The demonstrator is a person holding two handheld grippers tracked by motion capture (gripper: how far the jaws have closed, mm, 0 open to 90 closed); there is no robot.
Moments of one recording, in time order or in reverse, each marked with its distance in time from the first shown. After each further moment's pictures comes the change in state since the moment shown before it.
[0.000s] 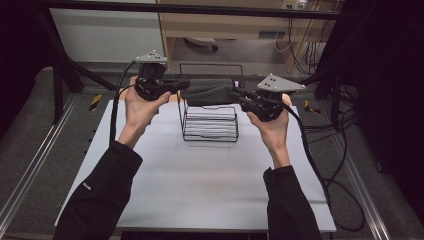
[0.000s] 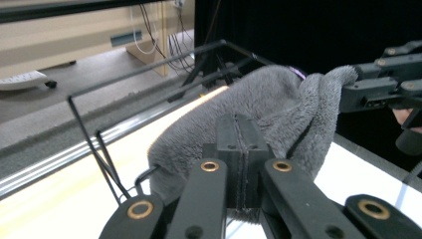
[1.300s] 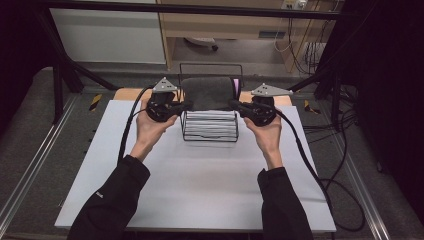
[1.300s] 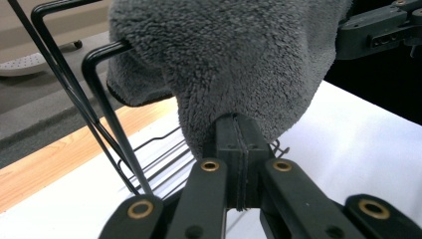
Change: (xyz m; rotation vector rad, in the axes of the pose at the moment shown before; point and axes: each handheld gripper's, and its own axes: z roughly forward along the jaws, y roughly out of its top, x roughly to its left) left arm 0.007 -0.062 0.040 0.044 0.052 0.045; right arm -0.015 -0.041 0.025 0.128 -0.026 0.124
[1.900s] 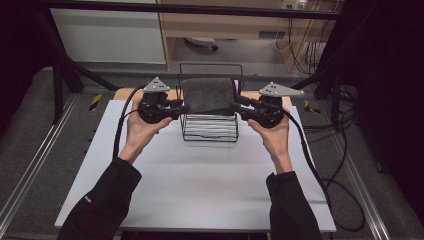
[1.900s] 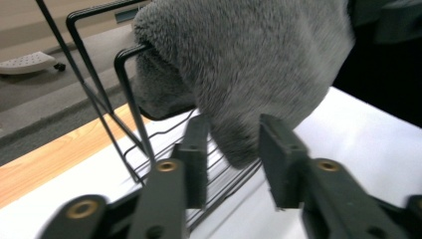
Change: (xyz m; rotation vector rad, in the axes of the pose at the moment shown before) left arm -0.001 0.000 -0.027 0.018 0.004 0.001; right arm 0.011 0.013 -0.029 -0.052 0.028 0.001
